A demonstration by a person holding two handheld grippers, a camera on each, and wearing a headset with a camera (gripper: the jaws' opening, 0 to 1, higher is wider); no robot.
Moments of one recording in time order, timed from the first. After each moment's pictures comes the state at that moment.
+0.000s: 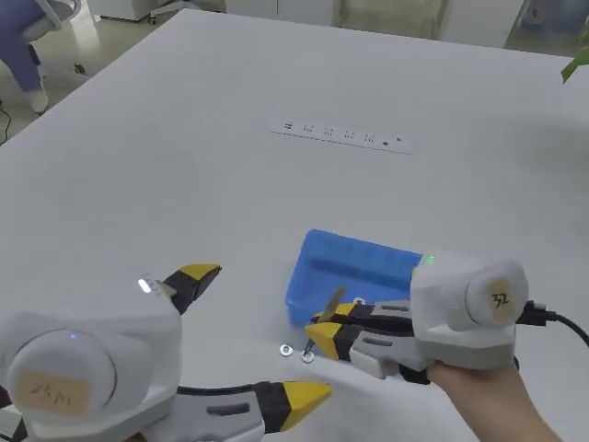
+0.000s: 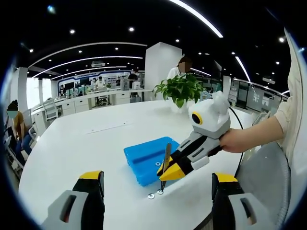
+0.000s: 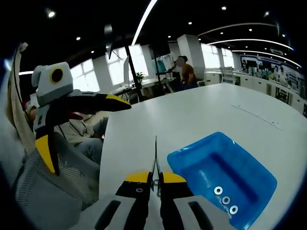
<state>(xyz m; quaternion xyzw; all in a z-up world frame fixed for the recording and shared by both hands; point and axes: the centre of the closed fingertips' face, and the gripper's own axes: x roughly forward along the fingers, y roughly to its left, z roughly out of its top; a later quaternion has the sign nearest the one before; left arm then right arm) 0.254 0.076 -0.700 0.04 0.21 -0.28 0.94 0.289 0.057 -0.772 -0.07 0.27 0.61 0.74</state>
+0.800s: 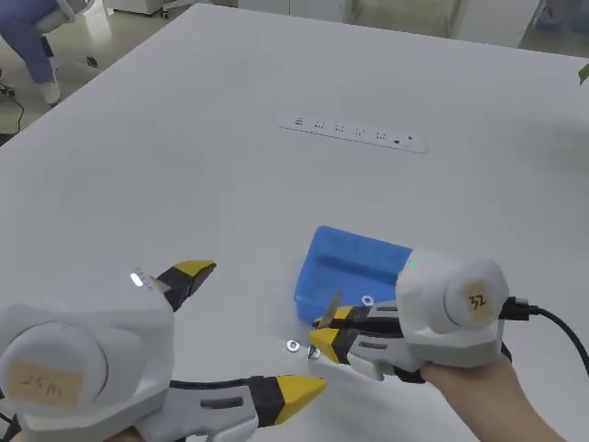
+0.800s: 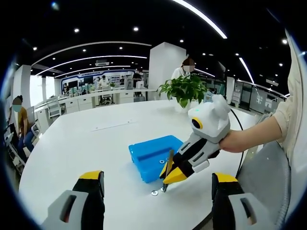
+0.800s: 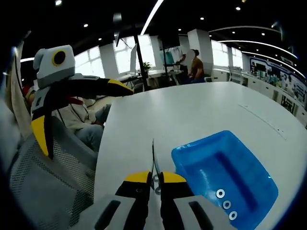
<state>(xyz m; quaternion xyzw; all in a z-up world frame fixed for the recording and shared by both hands) 0.252 0.084 -0.702 0.03 0.21 -0.26 0.94 0.279 0.061 -0.781 -0.13 0.26 0.63 0.72</state>
